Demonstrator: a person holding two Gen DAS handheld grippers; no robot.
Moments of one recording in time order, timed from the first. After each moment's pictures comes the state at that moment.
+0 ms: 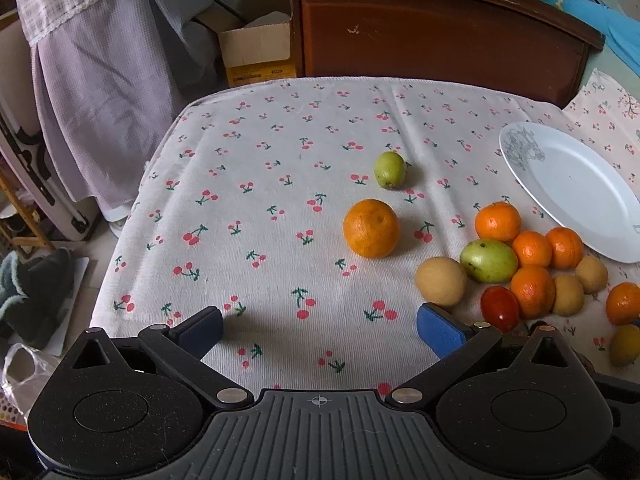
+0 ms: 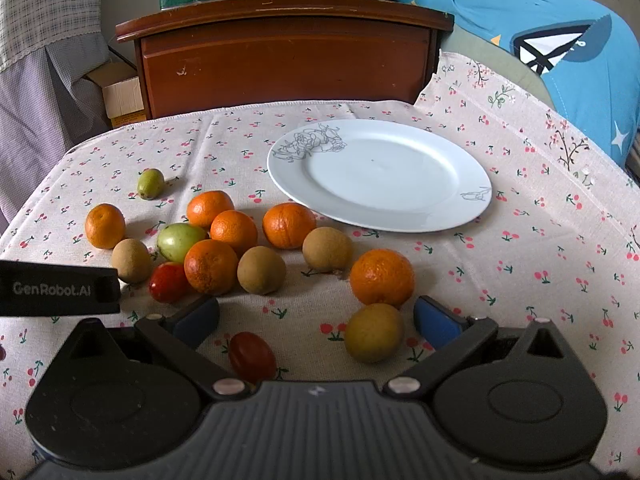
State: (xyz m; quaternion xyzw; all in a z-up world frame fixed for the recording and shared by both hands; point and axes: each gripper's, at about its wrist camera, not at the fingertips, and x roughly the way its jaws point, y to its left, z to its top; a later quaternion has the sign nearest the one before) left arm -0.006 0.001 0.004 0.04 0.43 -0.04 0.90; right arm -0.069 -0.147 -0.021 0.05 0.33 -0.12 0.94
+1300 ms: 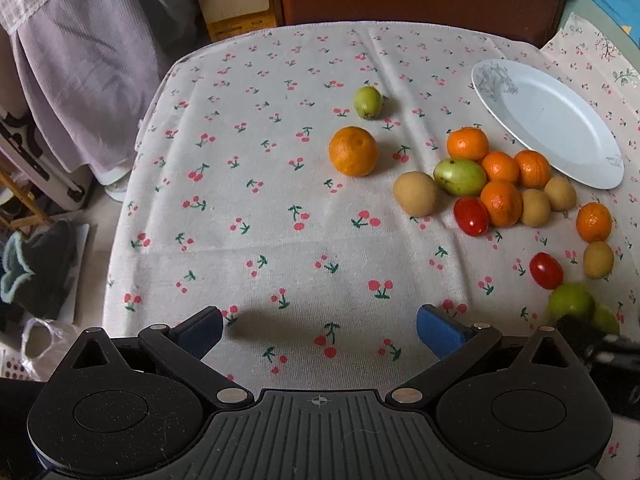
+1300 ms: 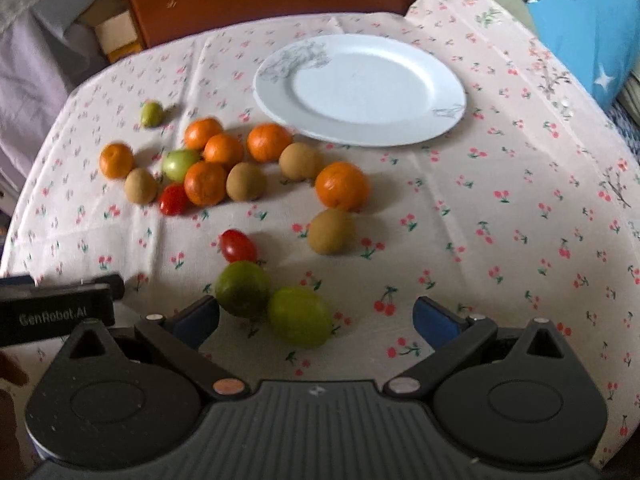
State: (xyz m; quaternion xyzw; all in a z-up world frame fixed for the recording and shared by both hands) left arm -0.031 0.003 0.021 0.07 0.51 -0.07 0.86; right arm -0.092 -0.171 0.014 0.10 0.48 -0.10 0.86
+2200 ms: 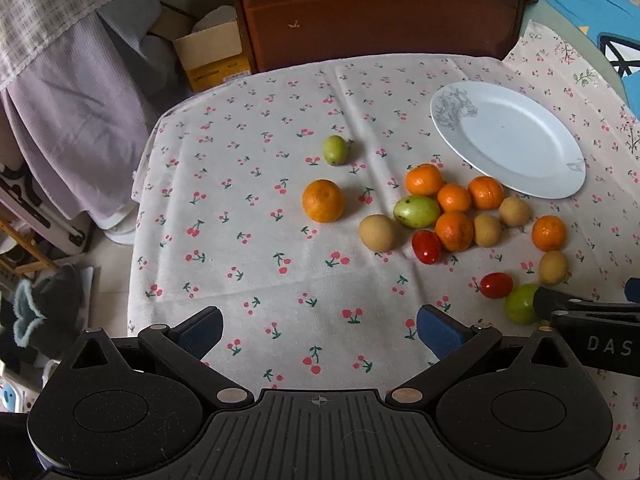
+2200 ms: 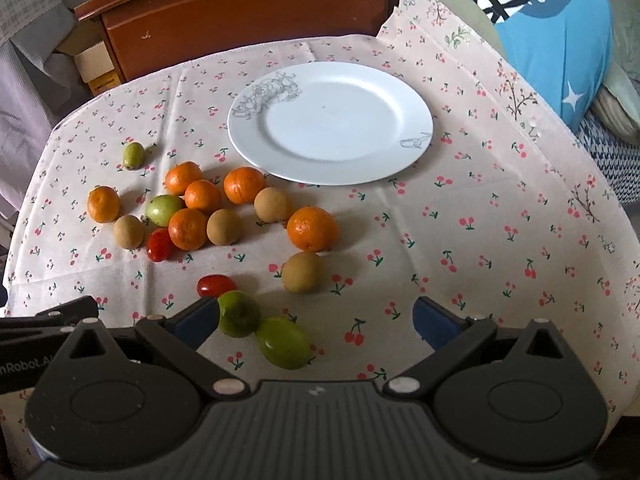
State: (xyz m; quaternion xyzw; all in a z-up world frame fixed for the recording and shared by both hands) left arm -0.039 -0.011 0.059 0.11 0.48 -0.10 0.87; right arm -0.086 -0.182 0.035 0.10 0.47 -0.13 0.87
